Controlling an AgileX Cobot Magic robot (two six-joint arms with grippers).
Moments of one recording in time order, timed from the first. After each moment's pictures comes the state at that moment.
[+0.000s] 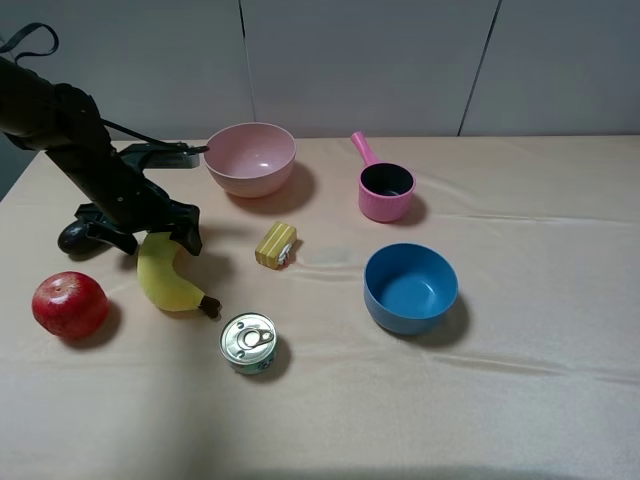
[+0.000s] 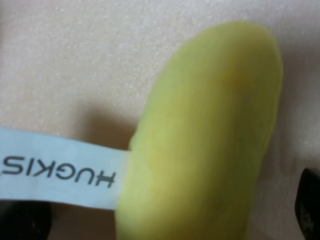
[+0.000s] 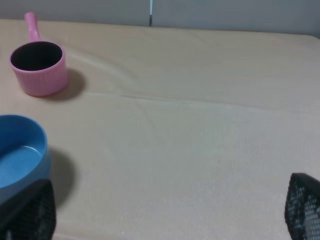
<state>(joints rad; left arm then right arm) -0.18 2.00 -1.06 -0.18 0.42 0.14 0.11 -0.01 -0.50 -0.06 1.02 0.02</state>
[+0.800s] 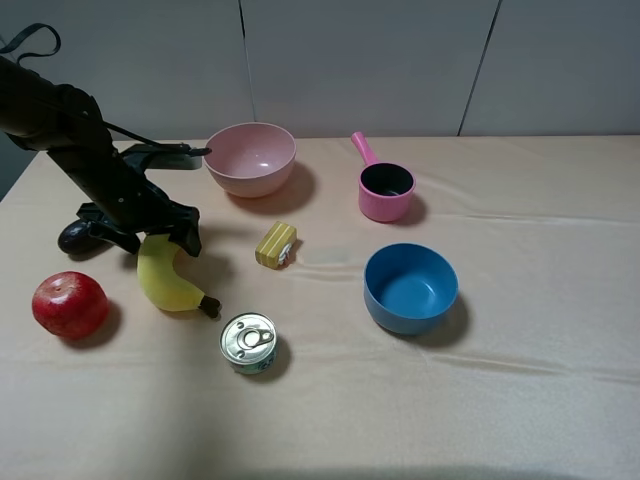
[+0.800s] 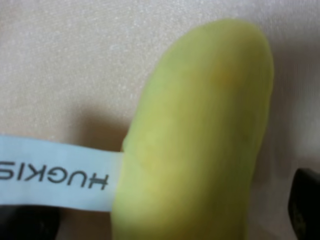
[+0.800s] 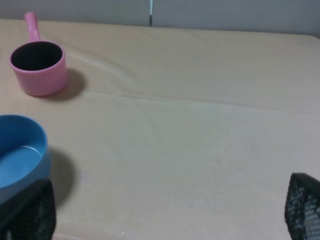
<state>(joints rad) -0.18 2.01 -1.06 -0.18 0.42 0.17 0.11 -0.01 -0.50 -0.06 1.02 0.02</state>
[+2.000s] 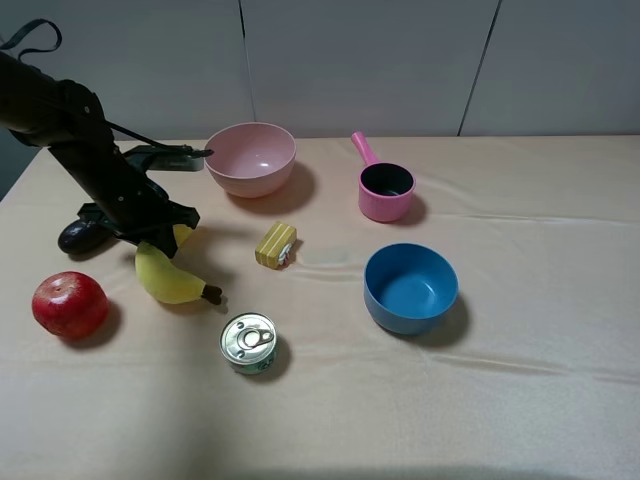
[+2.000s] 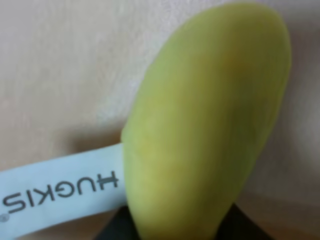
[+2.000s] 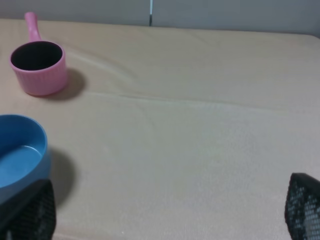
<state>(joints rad) -0.18 2.01 -1.09 -0.18 0.49 0.18 0.11 -0.01 -0.50 -0.06 1.02 0.02</state>
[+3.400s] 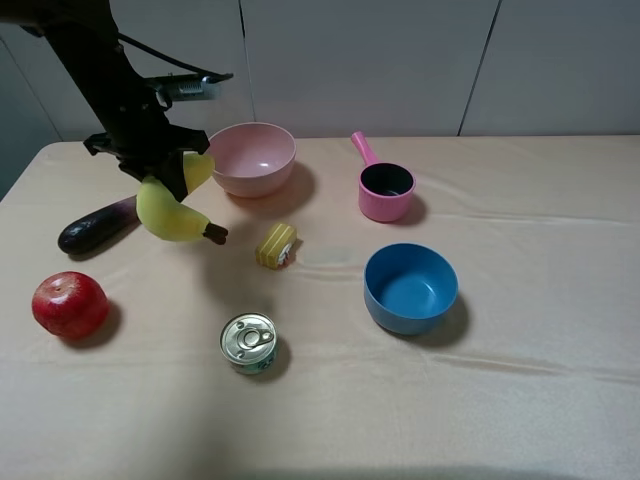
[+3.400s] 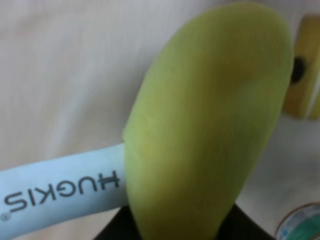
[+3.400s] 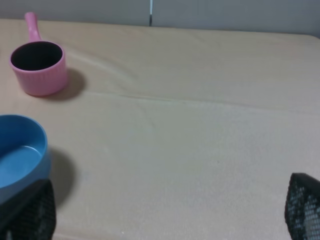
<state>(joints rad) -0.21 2.01 -1.52 -0.18 1.01 0.16 0.11 -0.01 -0.50 -0.06 1.02 0.02</state>
